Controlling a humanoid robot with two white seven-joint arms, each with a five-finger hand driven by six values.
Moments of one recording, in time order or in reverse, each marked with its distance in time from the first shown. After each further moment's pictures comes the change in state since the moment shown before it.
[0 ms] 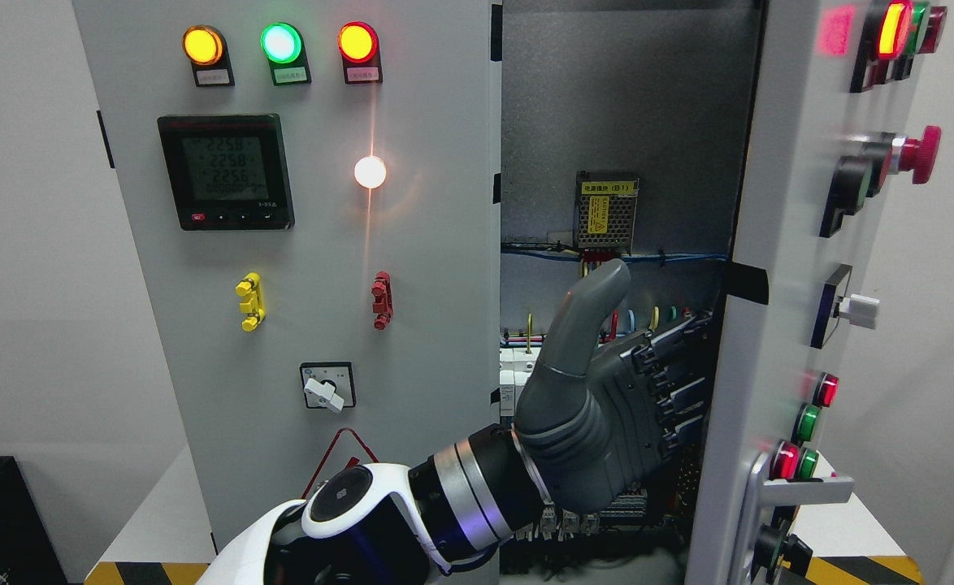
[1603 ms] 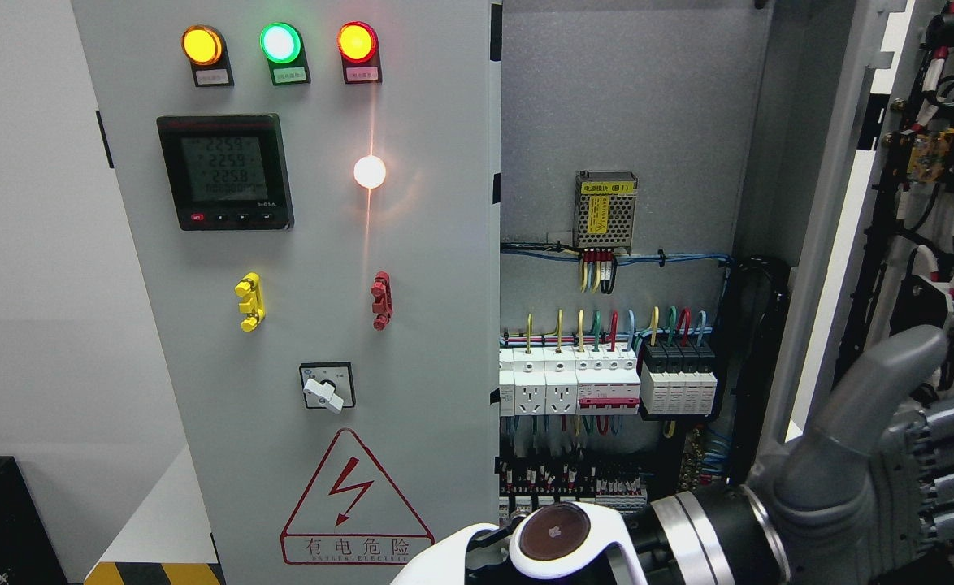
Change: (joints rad) left arm -0.075 -0.329 -0.135 0.194 -0.085 -0.002 0.000; right arm 0.000 0.000 0.000 0.000 0.000 0.000 0.000
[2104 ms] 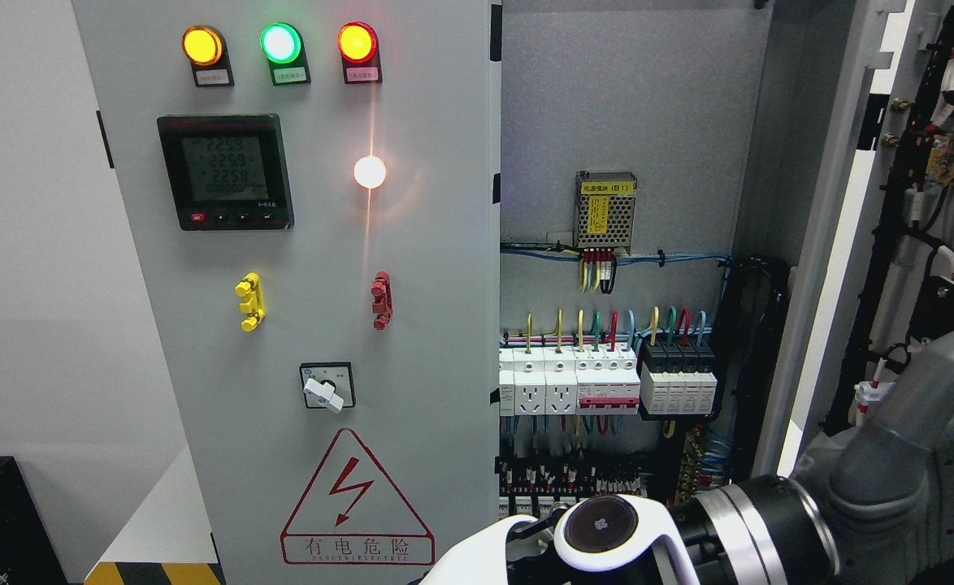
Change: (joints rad) left arm -0.038 -0.052 -0.015 0.074 -0.020 0.004 0.000; right arm 0.000 0.000 0.000 0.000 0.000 0.000 0.001
